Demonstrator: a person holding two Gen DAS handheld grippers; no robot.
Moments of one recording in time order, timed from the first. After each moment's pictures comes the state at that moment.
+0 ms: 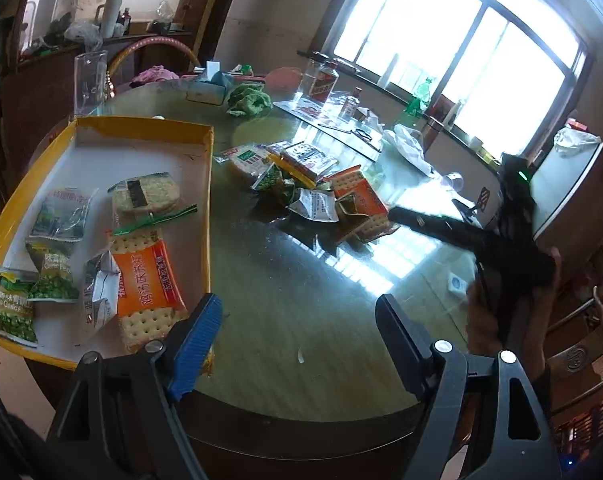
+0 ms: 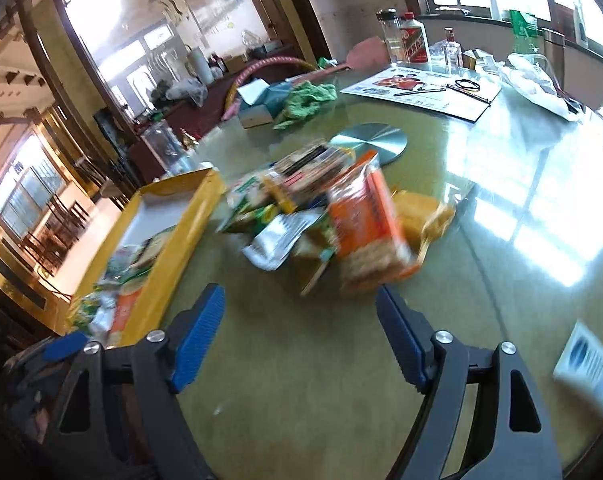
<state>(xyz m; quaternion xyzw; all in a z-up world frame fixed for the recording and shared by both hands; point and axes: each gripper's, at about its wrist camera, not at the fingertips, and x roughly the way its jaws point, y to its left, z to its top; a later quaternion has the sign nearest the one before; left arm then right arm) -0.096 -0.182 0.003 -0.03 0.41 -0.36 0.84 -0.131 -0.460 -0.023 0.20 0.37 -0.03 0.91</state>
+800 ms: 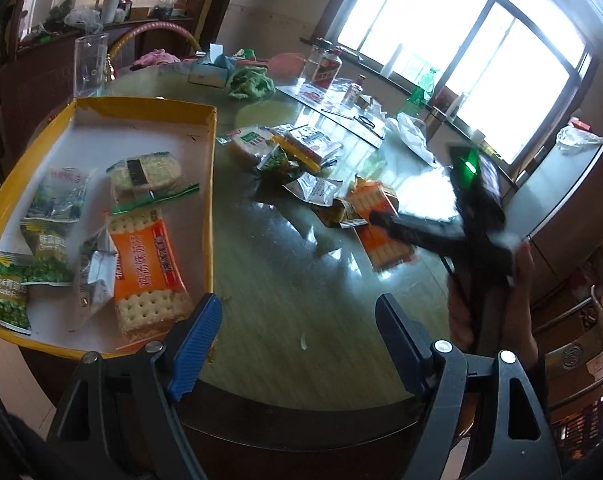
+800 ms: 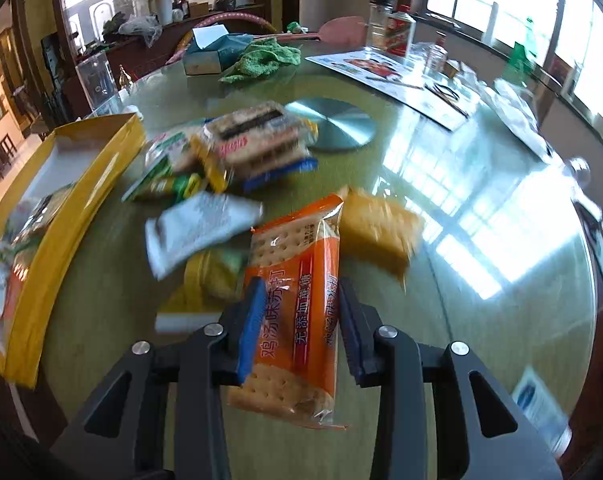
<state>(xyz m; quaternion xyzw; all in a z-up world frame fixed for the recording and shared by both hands) -0.094 -0.182 -0.006 -0.03 0.43 -0.37 0.83 -0.103 -0.439 -0.051 0.07 0.44 -0.13 0.88</state>
